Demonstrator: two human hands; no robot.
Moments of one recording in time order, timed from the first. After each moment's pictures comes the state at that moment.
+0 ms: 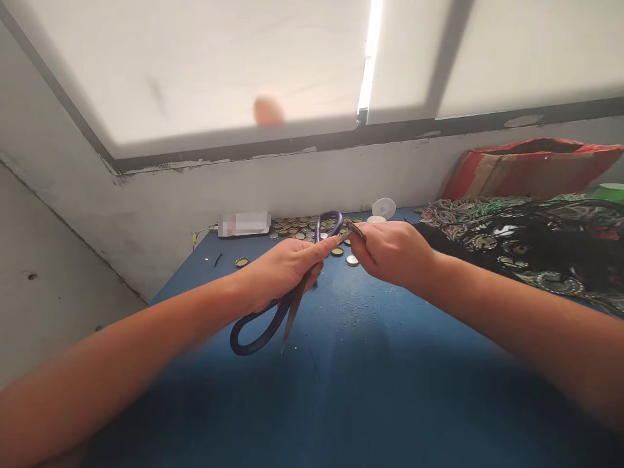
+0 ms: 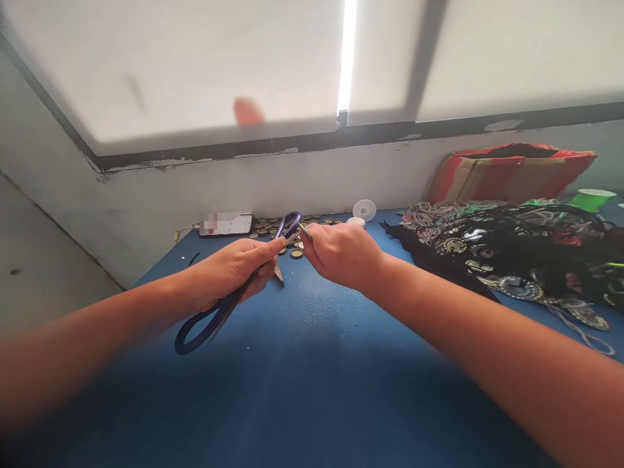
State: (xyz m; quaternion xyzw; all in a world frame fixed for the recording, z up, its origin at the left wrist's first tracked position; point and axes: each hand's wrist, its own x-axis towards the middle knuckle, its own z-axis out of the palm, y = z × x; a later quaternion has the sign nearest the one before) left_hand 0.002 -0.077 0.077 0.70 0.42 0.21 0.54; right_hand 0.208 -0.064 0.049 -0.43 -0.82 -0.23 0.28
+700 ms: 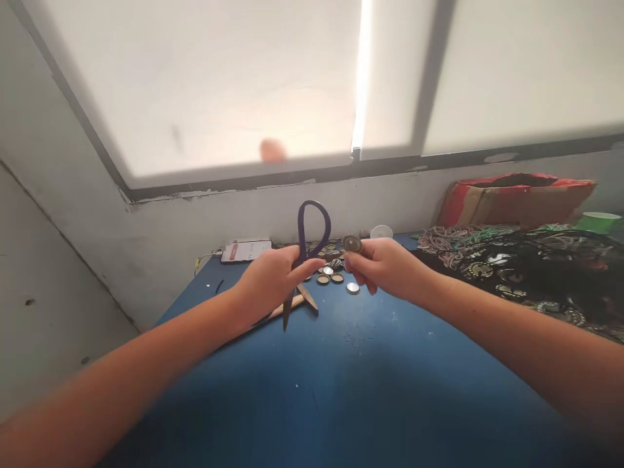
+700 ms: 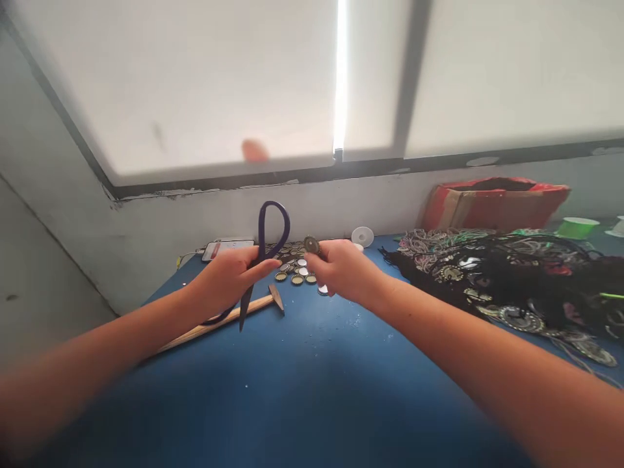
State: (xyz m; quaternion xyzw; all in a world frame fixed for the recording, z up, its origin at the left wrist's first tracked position) left_hand -0.010 -0.051 0.086 0.84 0.48 0.25 0.08; right_hand 0.205 -0.067 0.082 -0.52 -0.77 0.18 0.32
